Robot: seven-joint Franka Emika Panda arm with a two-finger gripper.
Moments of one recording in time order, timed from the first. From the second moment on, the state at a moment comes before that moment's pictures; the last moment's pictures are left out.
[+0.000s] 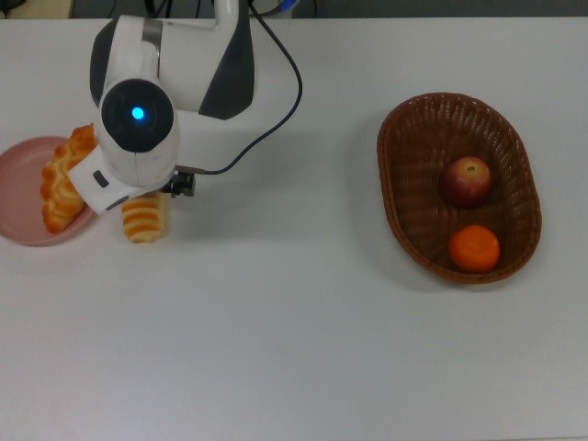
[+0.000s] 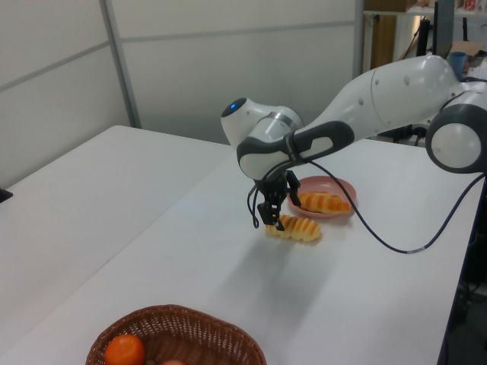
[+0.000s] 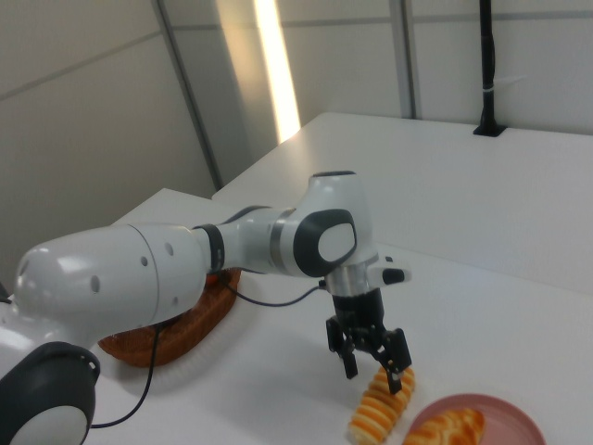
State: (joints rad) arm -0.19 0.57 0.14 -1.47 -0.36 1.78 0.08
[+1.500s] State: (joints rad) arm -0.43 0.50 0.03 -1.42 -0.29 1.82 -0.10
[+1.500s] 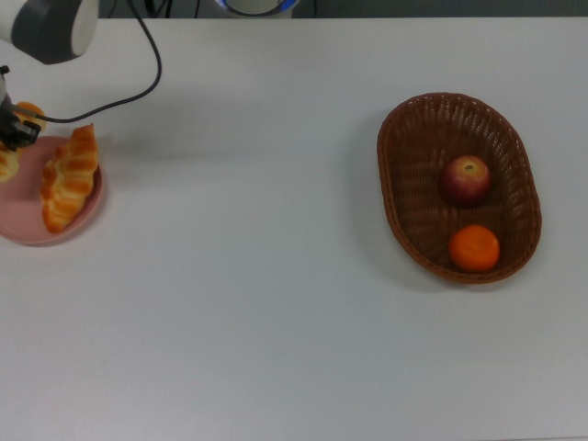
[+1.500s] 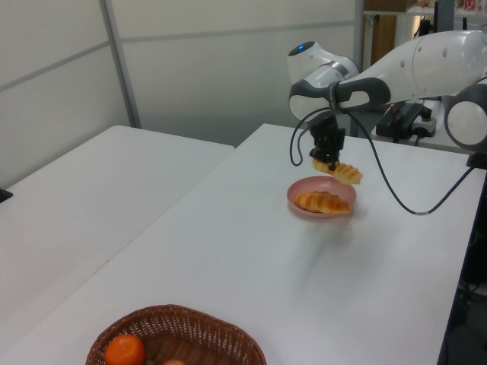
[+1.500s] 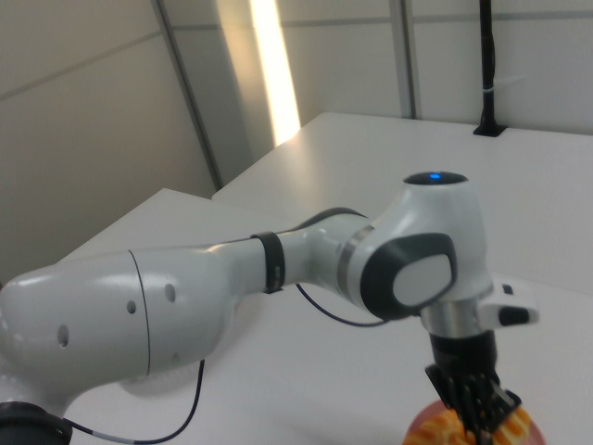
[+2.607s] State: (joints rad) arm -0.21 0.30 0.03 -1.41 -0.02 1.71 -0.10
